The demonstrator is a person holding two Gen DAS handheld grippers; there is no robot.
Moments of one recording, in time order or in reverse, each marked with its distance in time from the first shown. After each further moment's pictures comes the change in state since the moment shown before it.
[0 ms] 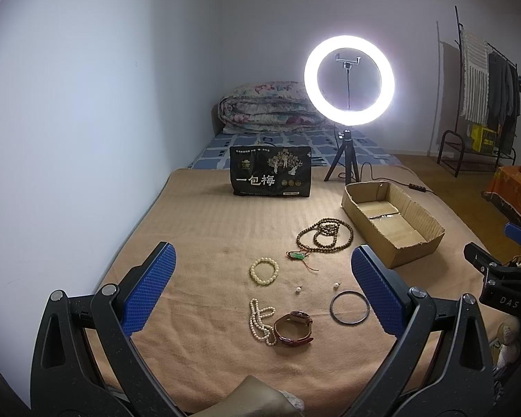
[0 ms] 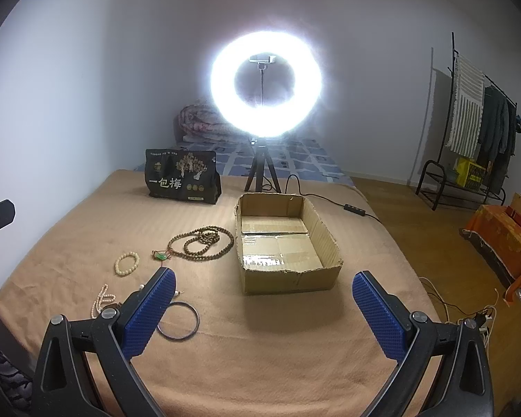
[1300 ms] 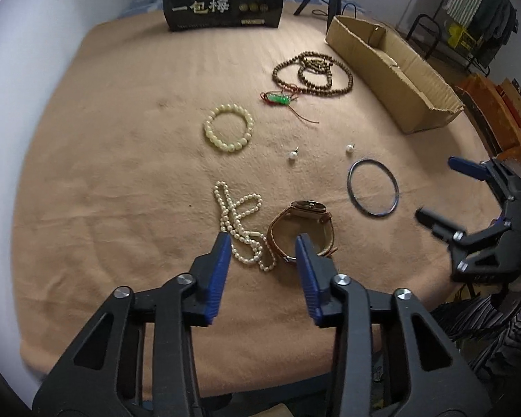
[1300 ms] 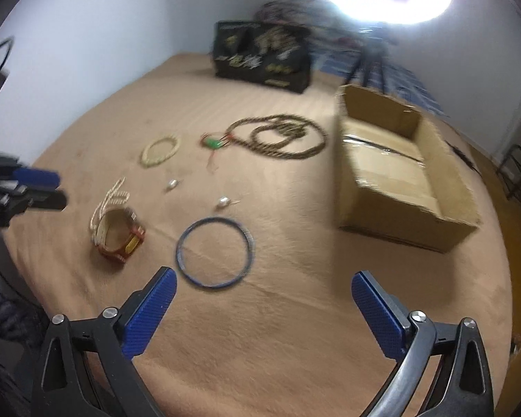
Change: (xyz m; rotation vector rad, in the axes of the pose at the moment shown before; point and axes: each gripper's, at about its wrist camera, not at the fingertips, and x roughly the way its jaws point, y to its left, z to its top) left arm 0.173 0.018 -0.081 0.085 0.676 -0.254; right arm 0.140 0.072 -0.058 -0.262 0.397 0.316
